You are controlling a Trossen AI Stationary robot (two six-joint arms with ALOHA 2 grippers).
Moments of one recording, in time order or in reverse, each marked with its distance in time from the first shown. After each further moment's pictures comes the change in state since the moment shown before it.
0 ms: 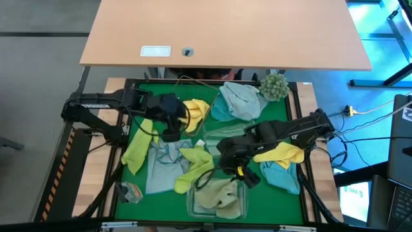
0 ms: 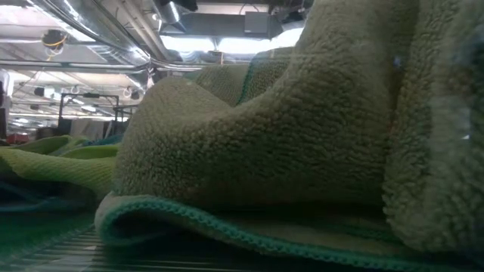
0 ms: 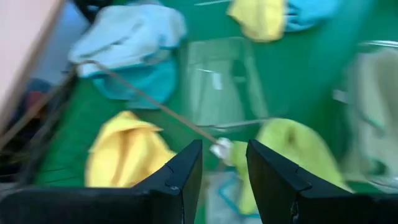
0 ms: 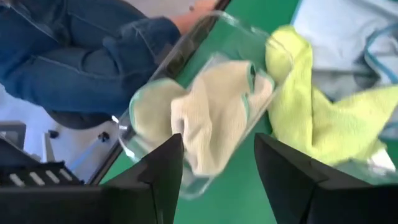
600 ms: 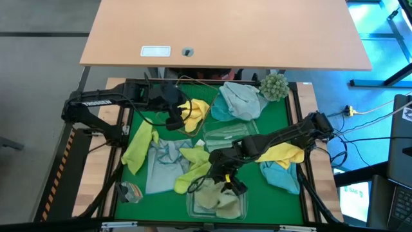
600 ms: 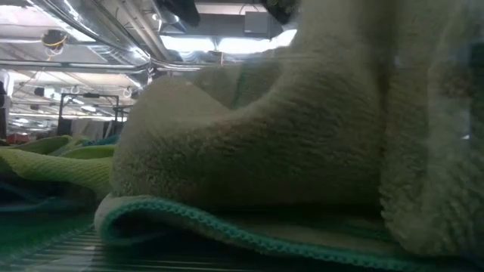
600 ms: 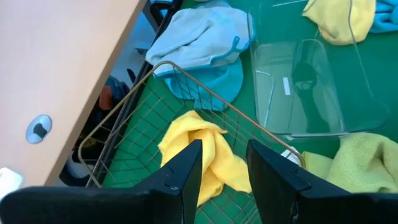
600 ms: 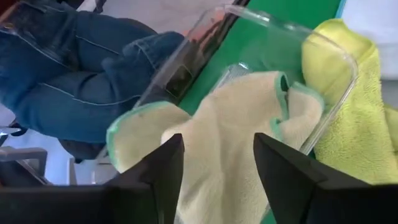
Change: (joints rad) left arm 0.112 0.000 0.000 0.000 -0.177 0.087; right arm 0.001 0.019 -0.415 0.529 -0.132 0.115
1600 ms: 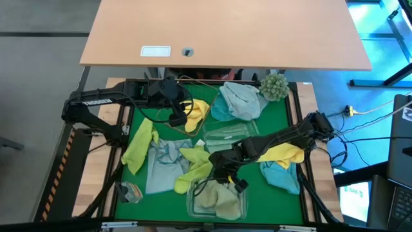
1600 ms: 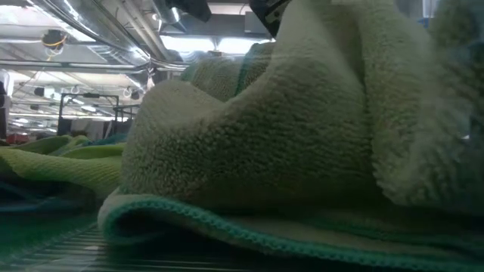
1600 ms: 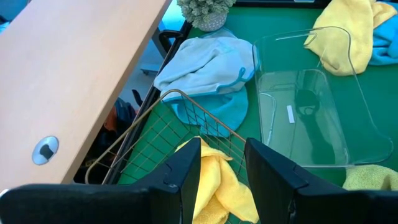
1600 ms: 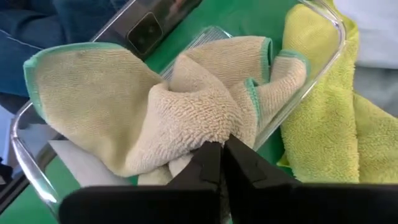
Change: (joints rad) left arm 0.033 0.000 0.000 0.116 -0.004 0.050; right arm -0.001 -0.001 -0.088 0.005 0.117 -0.218
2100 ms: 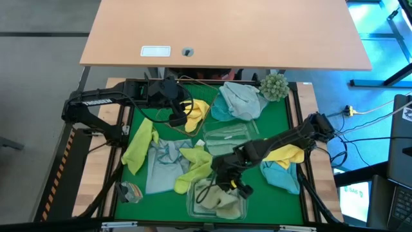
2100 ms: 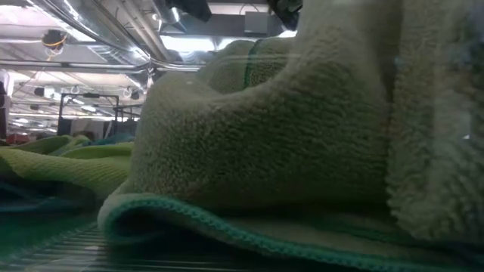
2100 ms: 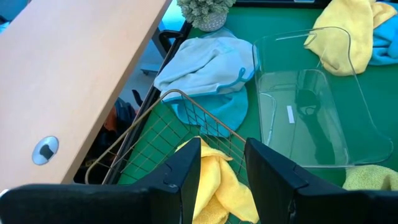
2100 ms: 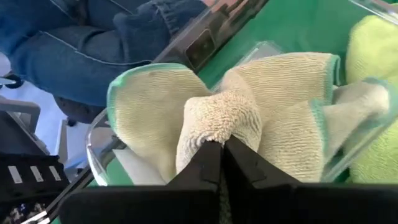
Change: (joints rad) left arm 0.000 0.000 0.000 0.000 0.000 0.000; right arm 0.043 0.000 0.000 0.014 -0.131 0.053
